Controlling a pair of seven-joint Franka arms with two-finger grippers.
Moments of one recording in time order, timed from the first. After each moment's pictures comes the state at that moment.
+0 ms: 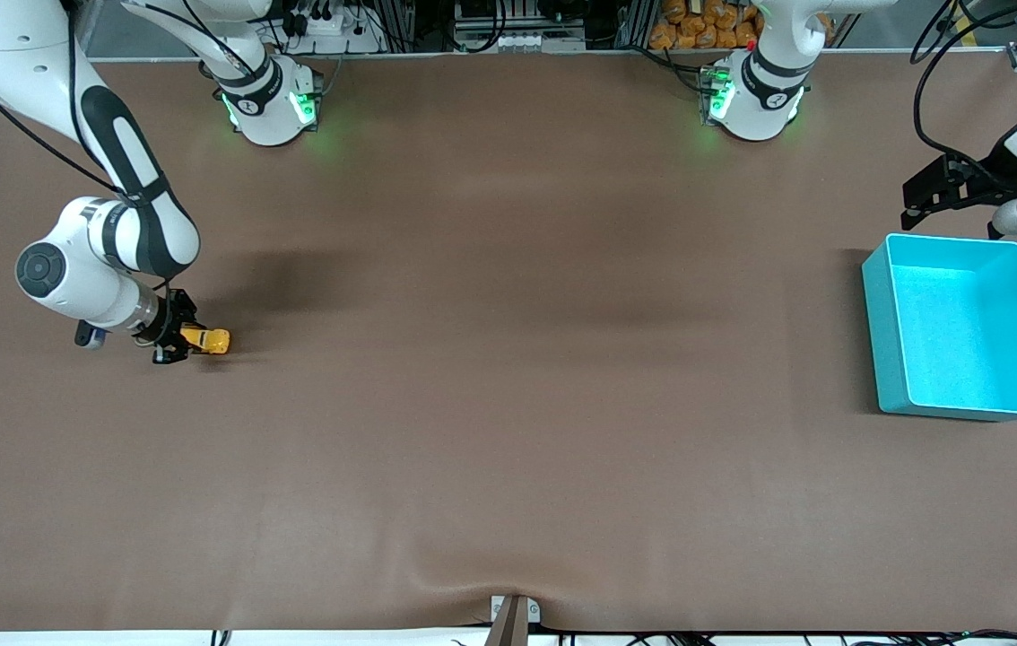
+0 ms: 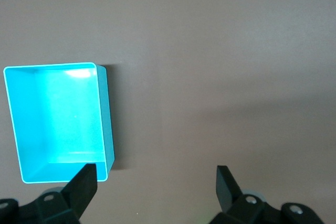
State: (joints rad) left arm -0.04 -0.03 -0.04 -1.57 0.01 1.56 0.06; right arm -0.05 0.36 -0.10 -2.25 0.07 2.55 1.42
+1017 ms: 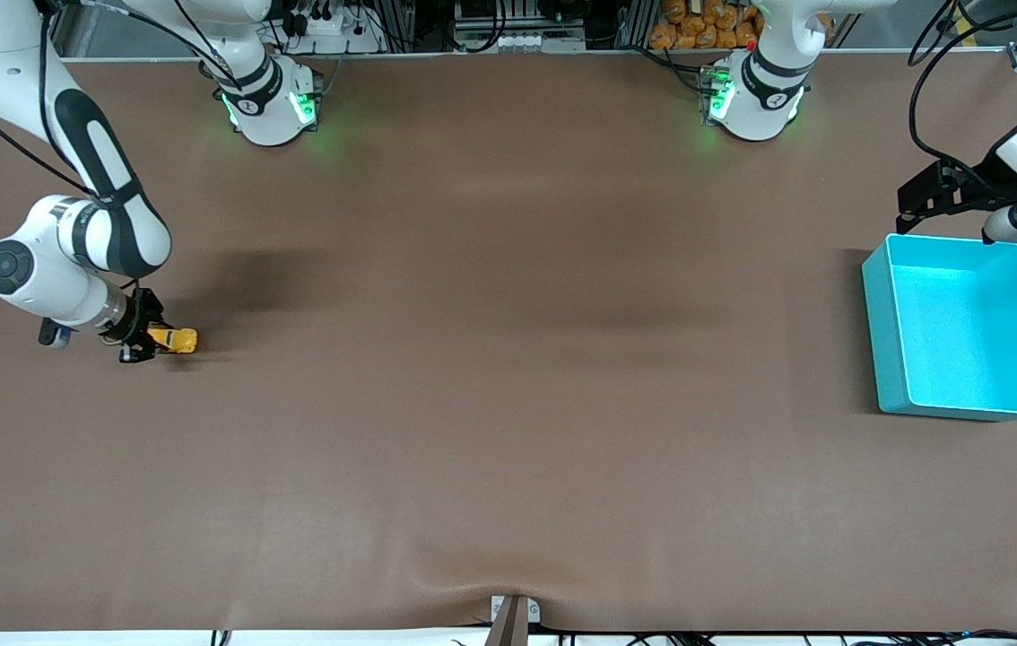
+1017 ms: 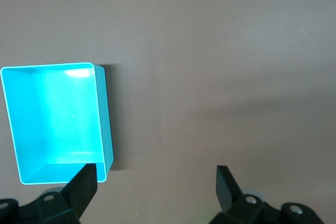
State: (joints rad) left arm -0.04 -0.02 -0.05 -1.57 0.01 1.56 0.06; right arm -0.15 0.38 -0.10 -2.23 -0.02 2.57 1.37
